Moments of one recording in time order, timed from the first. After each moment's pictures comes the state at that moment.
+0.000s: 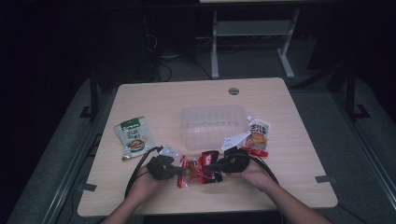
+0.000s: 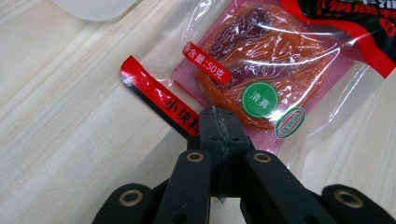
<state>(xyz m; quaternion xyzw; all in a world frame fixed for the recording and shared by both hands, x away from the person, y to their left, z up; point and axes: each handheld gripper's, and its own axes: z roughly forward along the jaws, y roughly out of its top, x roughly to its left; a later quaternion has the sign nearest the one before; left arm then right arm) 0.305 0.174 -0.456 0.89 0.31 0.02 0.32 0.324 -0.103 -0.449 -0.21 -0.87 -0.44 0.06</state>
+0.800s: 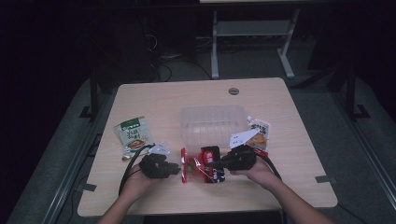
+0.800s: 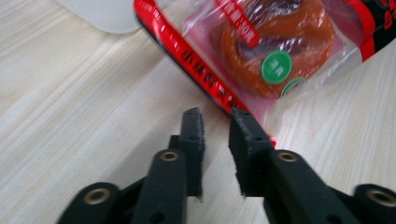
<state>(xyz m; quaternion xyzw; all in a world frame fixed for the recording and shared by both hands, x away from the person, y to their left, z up) 0.306 0.195 -0.446 0.88 0.30 0.02 0.36 0.323 -0.121 -0.431 -0.17 -0.85 -0.49 0.07</state>
